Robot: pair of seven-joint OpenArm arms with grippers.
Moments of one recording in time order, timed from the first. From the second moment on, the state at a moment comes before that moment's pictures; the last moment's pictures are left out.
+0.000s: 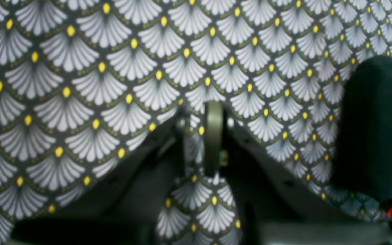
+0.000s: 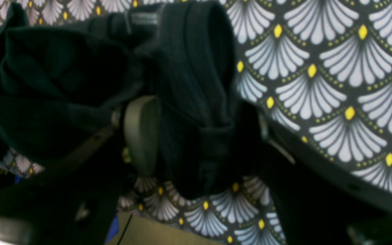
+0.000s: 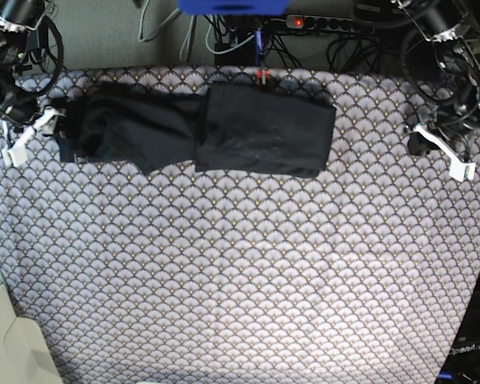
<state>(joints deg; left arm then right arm) 5.4 -11.9 -41.0 84.8 -31.7 -39.4 61.7 -10.8 17.7 36.9 80.6 42.6 39.4 -66.5</state>
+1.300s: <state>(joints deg) 5.5 -11.1 -41.1 85.1 -31.7 -39.4 61.9 -7.8 20.4 35.5 80.3 54.3 39.6 -73.0</state>
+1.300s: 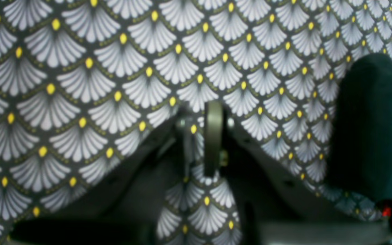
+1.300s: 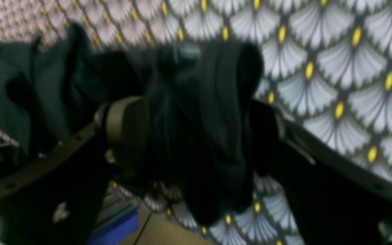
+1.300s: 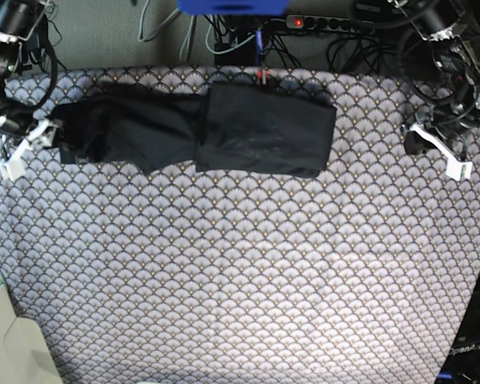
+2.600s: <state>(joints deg) 5.3 -10.1 -41.0 85.0 -31.6 -39.4 61.7 -9.6 18.7 35.0 80.5 57.9 39.6 -79.7</state>
